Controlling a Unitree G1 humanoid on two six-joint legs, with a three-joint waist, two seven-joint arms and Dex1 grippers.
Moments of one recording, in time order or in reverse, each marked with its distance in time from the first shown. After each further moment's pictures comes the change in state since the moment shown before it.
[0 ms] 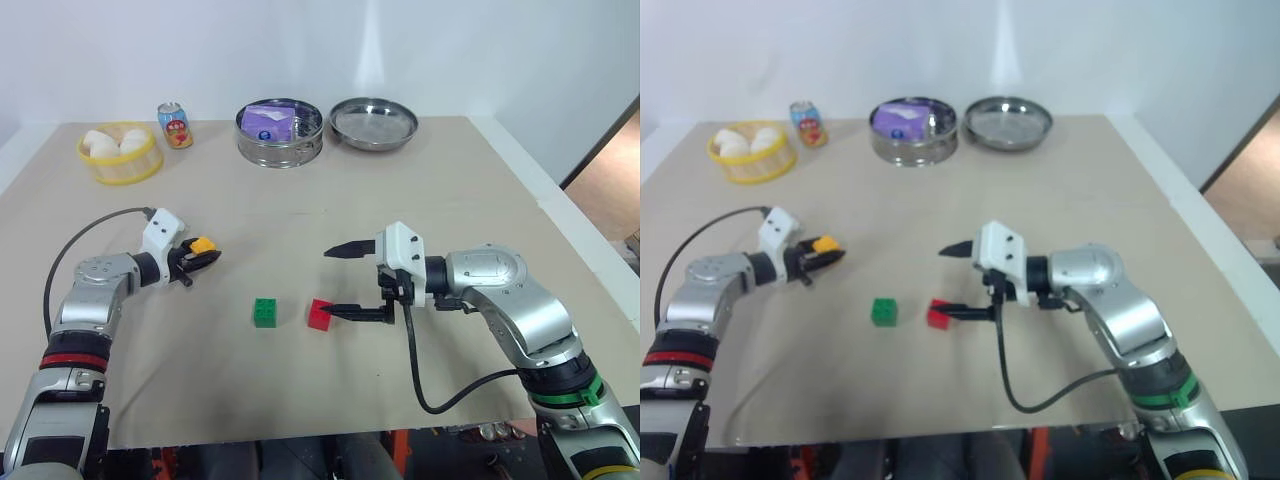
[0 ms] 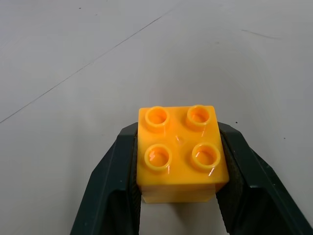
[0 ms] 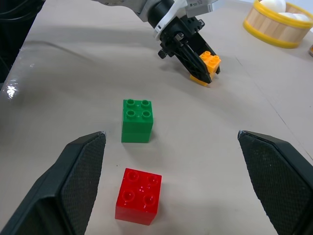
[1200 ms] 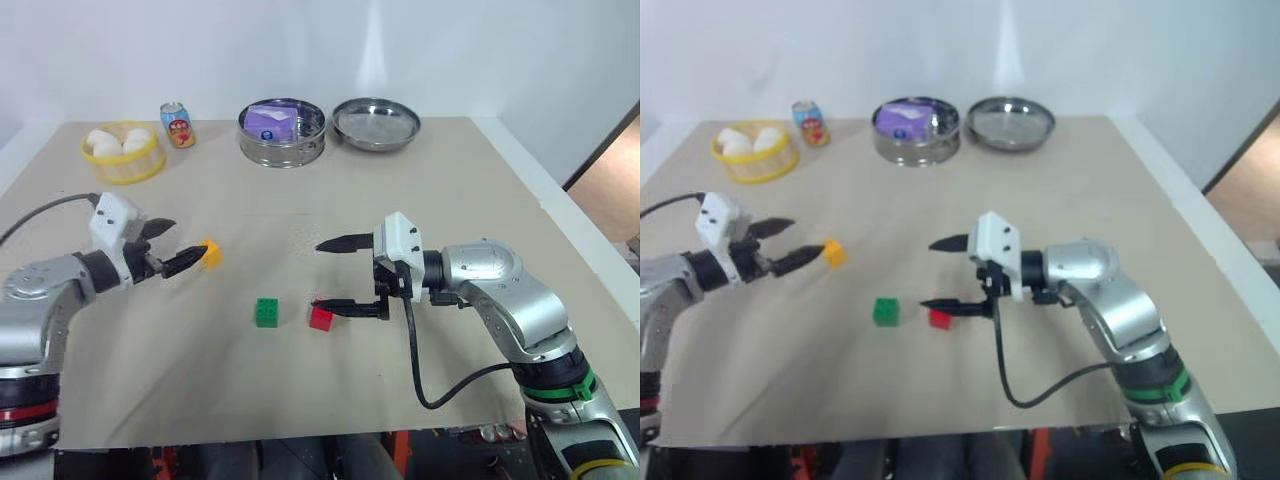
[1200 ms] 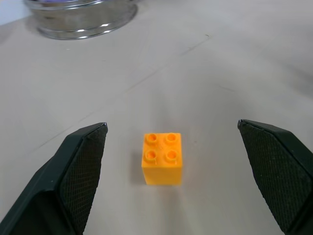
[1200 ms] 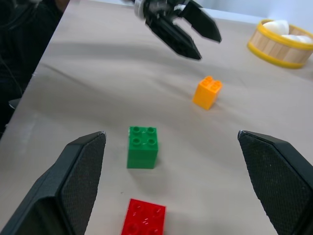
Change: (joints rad) left arm 0.201 -0.012 0.224 -0.503 -0.180 0.319 0.143; right arm -0.035 0.042 -0.001 0.009 0.031 0.015 0.002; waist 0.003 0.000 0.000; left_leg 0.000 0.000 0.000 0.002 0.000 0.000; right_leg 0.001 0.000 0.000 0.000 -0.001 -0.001
